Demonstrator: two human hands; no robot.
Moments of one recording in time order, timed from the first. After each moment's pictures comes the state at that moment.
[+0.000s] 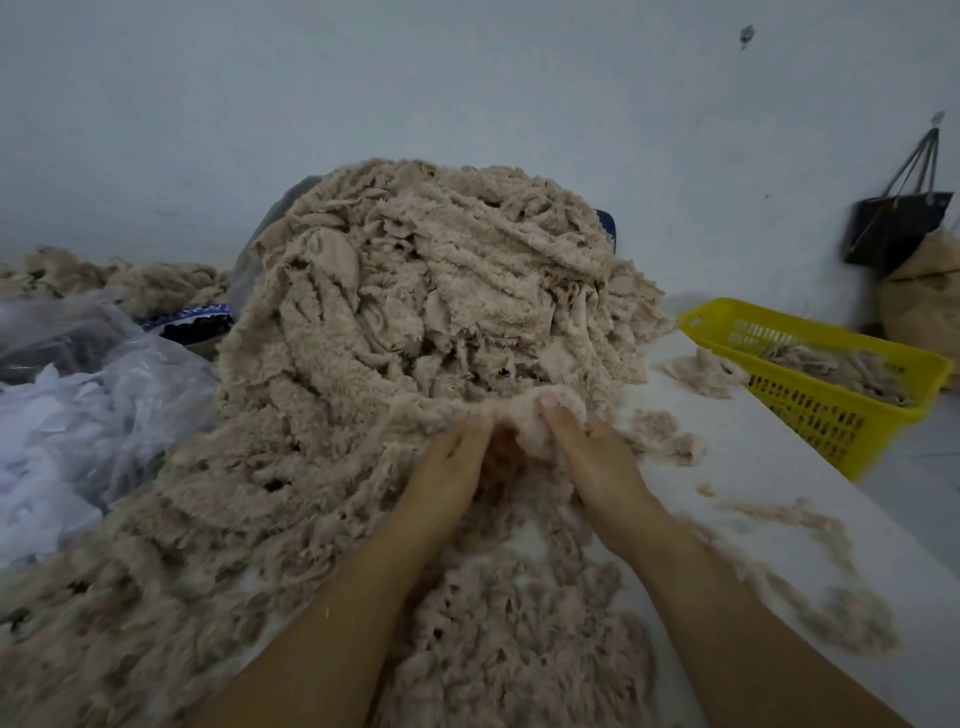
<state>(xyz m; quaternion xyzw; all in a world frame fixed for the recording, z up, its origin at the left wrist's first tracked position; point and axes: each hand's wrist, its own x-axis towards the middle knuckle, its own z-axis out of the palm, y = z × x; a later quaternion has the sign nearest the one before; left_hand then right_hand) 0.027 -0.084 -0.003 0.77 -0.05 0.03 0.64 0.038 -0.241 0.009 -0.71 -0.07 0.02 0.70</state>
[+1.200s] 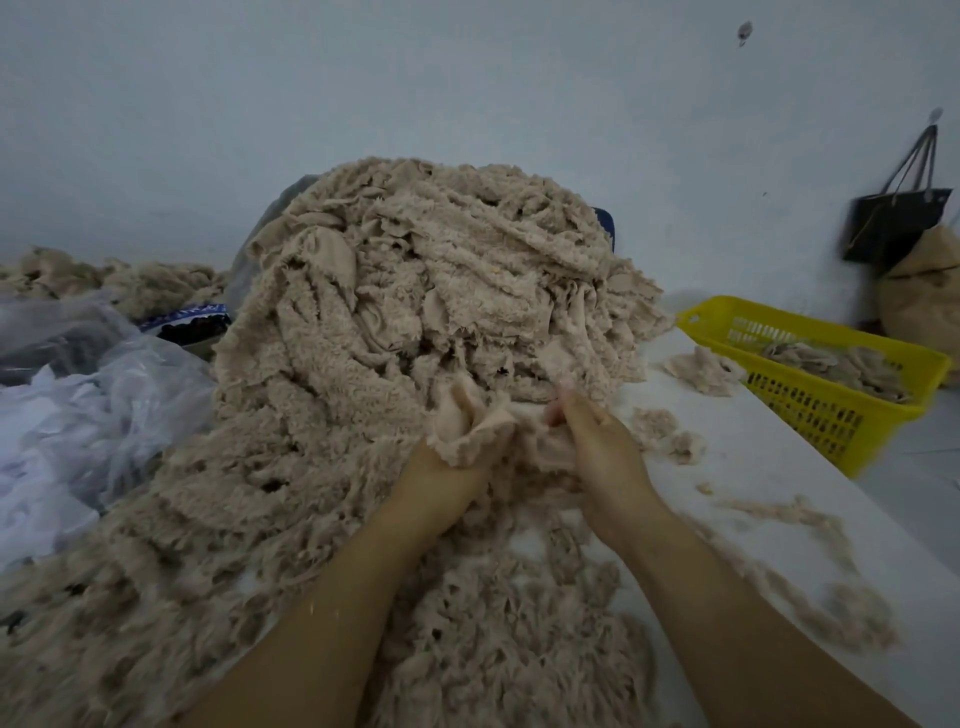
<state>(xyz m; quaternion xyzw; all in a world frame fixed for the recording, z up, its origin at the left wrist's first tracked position) 0.032 -0.082 -0.005 0.76 -0.03 0.07 0.65 0.041 -0.239 0.012 -0.67 0.00 -0.02 0.74</state>
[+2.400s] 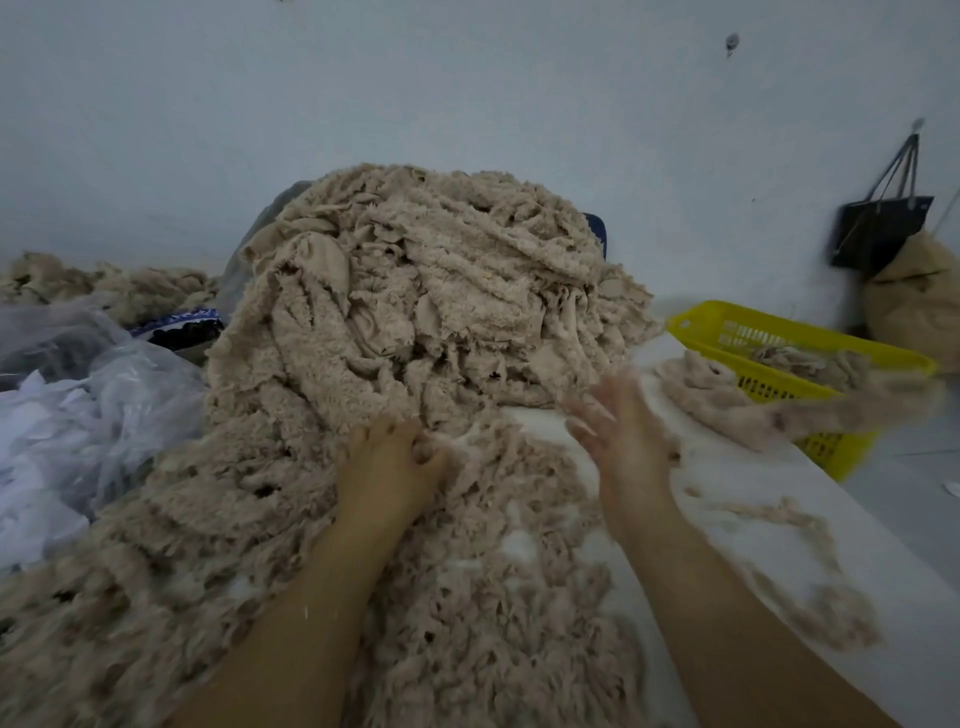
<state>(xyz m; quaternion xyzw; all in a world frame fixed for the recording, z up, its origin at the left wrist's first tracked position) 0.049 -0.046 -0.010 0.97 0.07 0.11 0.20 0.052 -0.261 0.005 -0.58 0.04 -0.12 0.80</state>
